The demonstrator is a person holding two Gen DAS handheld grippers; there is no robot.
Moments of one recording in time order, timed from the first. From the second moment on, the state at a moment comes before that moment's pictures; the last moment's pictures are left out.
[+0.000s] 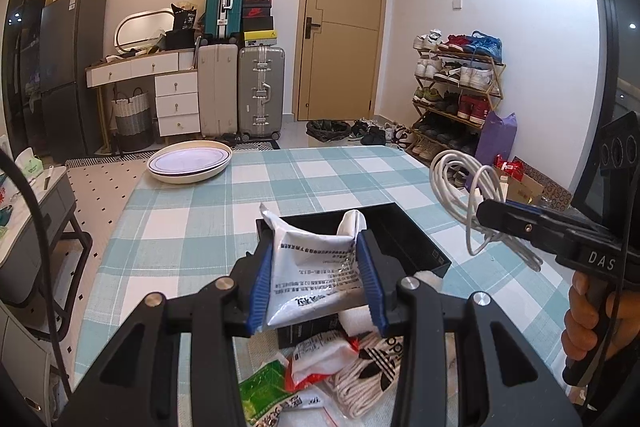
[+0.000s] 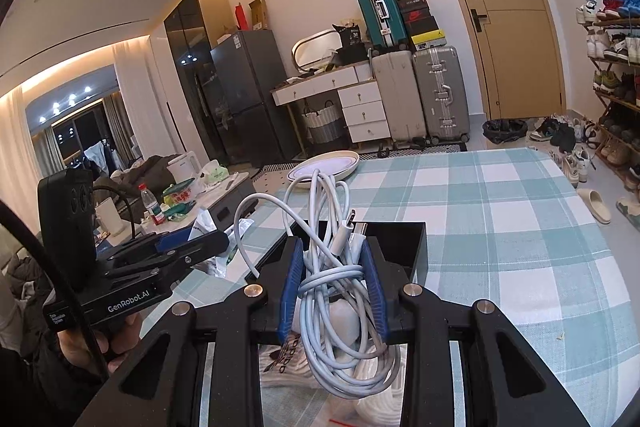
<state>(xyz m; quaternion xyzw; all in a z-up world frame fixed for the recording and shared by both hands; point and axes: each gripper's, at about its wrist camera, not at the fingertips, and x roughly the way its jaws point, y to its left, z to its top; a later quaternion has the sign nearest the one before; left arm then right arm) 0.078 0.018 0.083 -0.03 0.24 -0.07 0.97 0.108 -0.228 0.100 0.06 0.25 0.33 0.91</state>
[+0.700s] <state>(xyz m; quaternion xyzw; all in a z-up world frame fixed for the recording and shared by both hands) 0.136 0.006 0.058 -0.02 0.28 -0.07 0.96 0.169 -0.203 0.062 0.05 0.30 0.33 0.89</state>
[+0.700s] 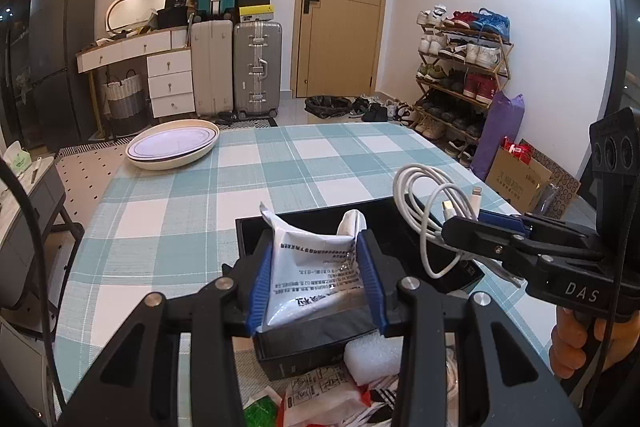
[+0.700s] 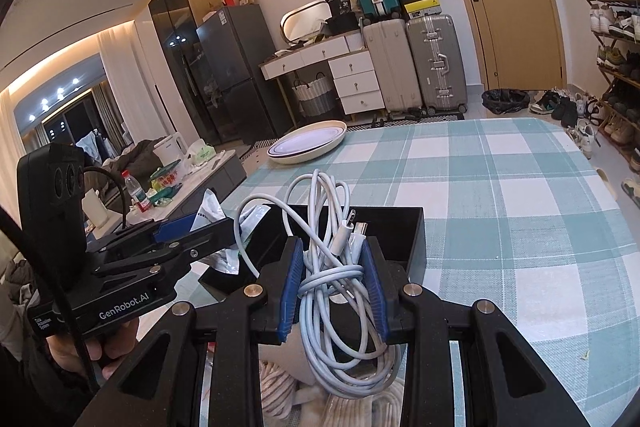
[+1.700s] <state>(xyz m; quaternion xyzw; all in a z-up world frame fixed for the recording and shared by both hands) 0.141 0.005 0.052 -0.01 0.30 -0.07 0.95 0.173 -0.210 0.056 0.01 0.32 0.30 0.90</state>
